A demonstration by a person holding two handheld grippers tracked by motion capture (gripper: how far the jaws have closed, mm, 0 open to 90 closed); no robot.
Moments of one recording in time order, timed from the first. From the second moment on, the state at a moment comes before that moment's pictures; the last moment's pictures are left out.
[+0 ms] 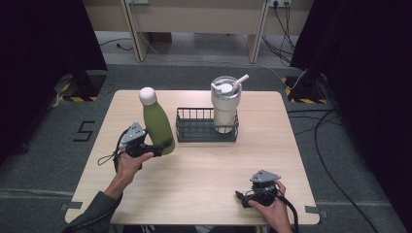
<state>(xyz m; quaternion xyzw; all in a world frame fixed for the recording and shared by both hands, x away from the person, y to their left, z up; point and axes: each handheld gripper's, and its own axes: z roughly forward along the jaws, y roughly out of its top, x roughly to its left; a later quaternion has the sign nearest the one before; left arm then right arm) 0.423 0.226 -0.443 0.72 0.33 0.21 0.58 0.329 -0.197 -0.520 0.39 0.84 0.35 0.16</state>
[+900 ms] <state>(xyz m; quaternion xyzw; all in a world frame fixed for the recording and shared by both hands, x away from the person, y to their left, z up) 0.471 0.193 -0.393 0.73 0.31 0.20 0.58 0.329 -0.197 -0.520 0.38 0.84 0.35 0.16</state>
